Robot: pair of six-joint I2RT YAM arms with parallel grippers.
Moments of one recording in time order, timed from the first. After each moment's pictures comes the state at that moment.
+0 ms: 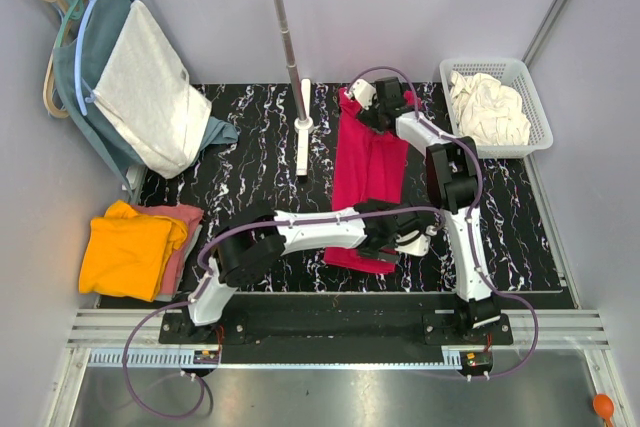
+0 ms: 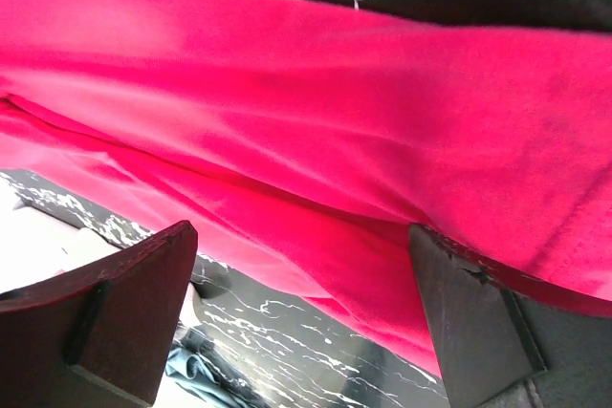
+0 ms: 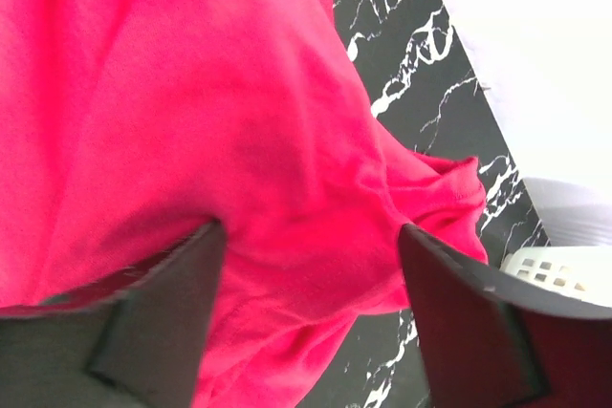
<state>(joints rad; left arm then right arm) -1.19 2.09 1.55 -0.60 -0.34 0.68 0.30 2.49 2.02 -0.19 0.12 -0.78</state>
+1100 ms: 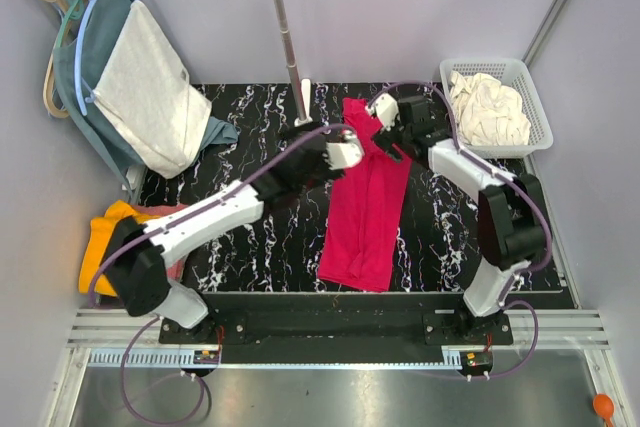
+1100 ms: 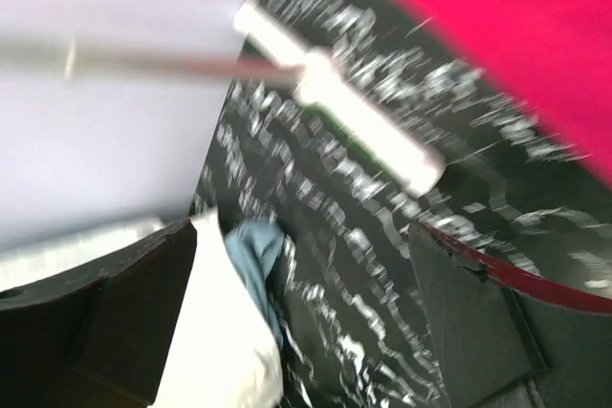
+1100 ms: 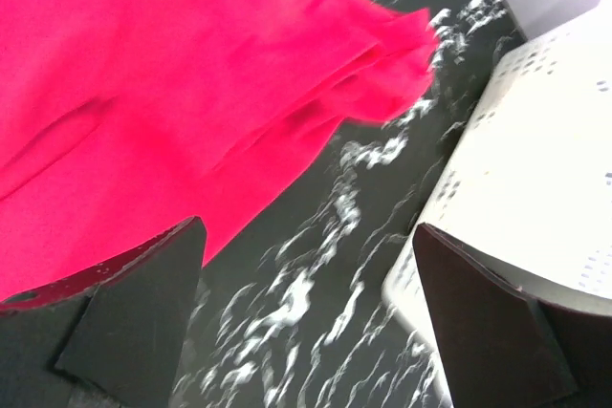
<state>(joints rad) -0.88 1.52 1.22 -0.25 -0.47 0.72 0.33 1.81 1.32 -0.18 0.18 -0.60</state>
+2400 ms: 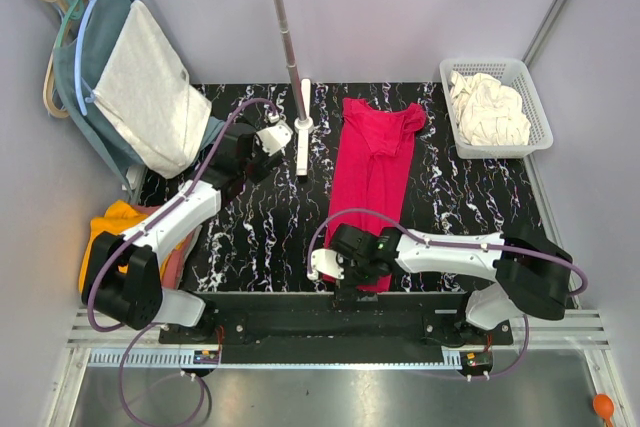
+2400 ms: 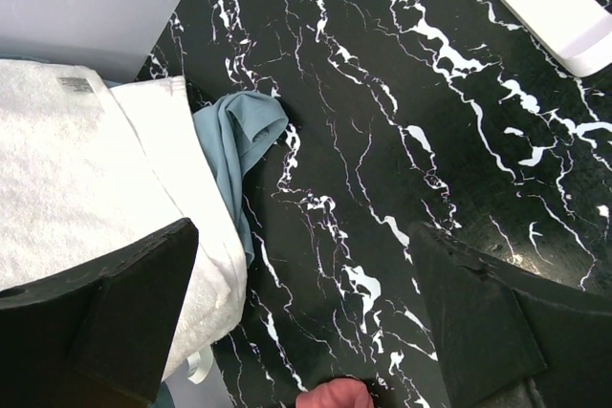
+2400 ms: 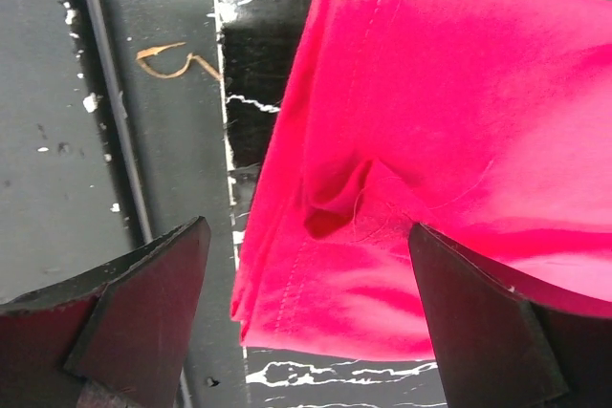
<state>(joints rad) -0.39 1.37 0.95 -0.12 -0.22 0.65 1.14 1.48 0.81 -0.54 -0.07 -0.47</state>
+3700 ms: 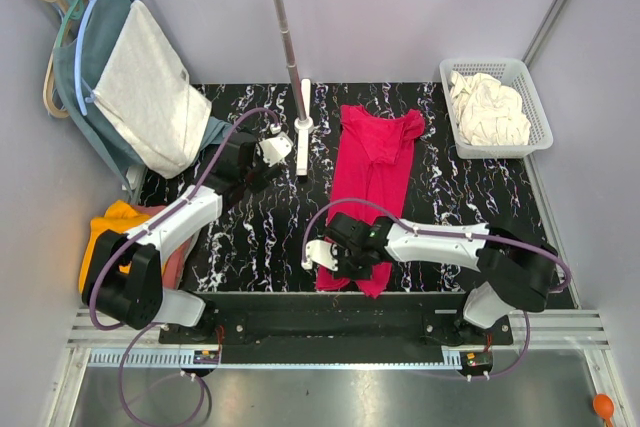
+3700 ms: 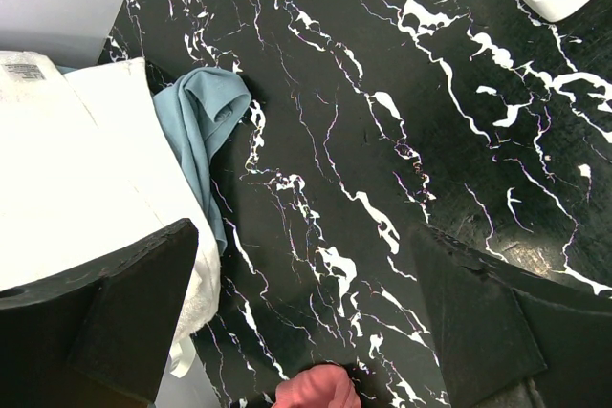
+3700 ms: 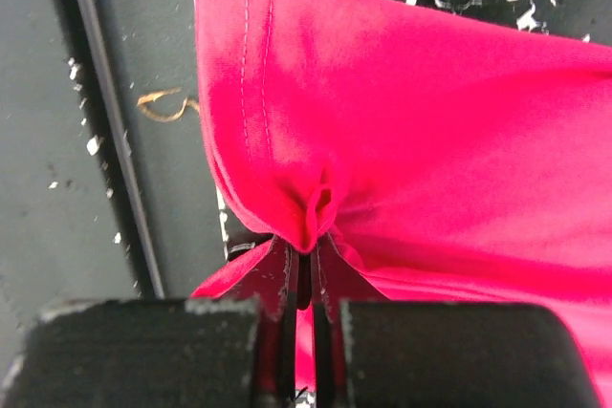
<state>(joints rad) -0.39 1.38 0.87 -0.11 -0.20 0.66 1.07 1.57 0.88 -0.53 -0.17 -0.49</state>
